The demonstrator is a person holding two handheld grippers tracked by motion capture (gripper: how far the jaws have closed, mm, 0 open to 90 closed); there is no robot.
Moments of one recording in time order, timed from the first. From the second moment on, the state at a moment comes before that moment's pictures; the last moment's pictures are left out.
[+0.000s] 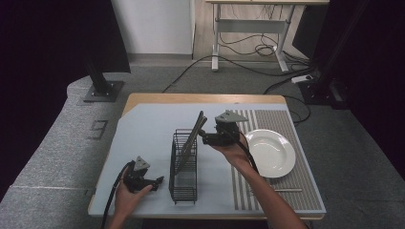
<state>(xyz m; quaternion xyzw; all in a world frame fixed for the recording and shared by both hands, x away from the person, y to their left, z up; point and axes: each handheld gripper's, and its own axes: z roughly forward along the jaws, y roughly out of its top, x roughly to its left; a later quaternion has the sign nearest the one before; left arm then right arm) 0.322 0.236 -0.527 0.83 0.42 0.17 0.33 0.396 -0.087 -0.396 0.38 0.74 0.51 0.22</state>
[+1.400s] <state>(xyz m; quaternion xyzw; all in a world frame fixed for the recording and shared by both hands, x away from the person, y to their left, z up) 0.322 0.236 -0.527 0.83 0.42 0.17 0.33 0.422 -0.048 -0.375 0.33 0.75 0.54 0.19</state>
